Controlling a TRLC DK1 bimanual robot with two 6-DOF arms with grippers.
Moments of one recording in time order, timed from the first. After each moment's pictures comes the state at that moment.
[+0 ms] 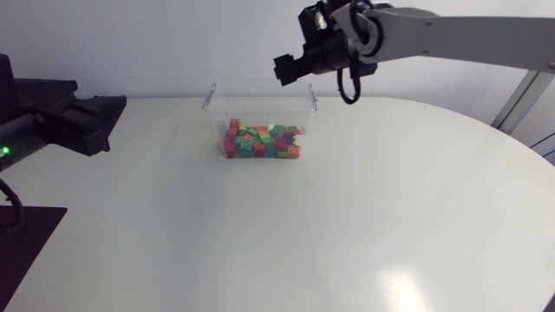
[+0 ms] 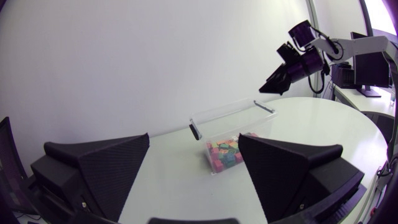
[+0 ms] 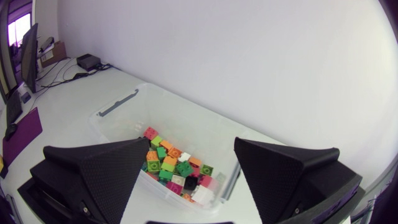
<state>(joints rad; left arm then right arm) -0.12 0.77 0.72 -0.14 0.10 0.21 0.43 1.94 1.71 -0.23 0.01 -0.13</state>
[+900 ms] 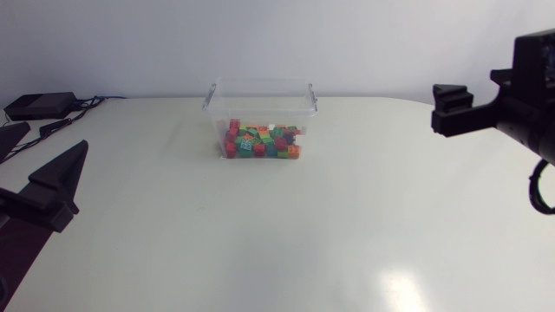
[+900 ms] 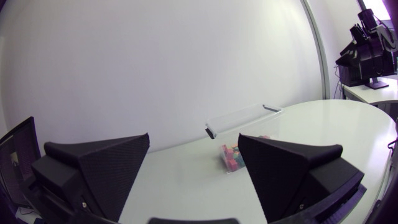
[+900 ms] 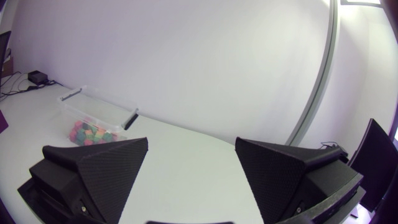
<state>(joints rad) -0.05 0.30 0.45 -0.16 0.11 0.27 0.32 0.84 0.78 -0.13 0.36 -0.23</state>
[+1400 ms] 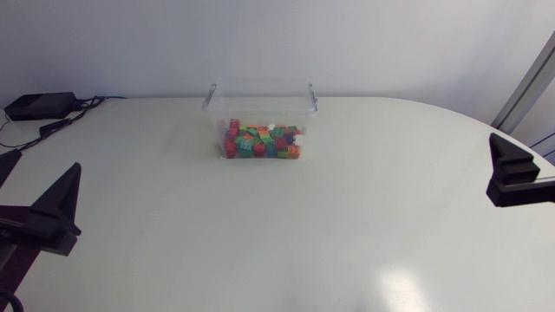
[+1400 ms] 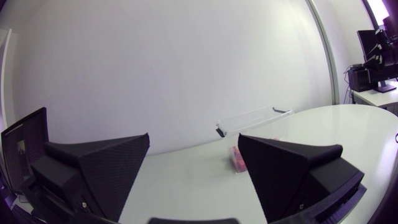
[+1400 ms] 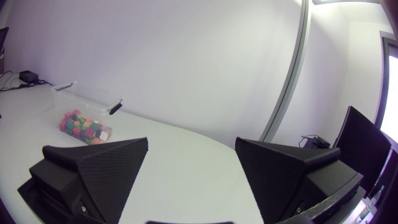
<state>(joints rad) 0.02 0.06 0.29 -0.15 0.11 0.24 0.24 0.37 0.54 -0.27 0.38 -0.27</state>
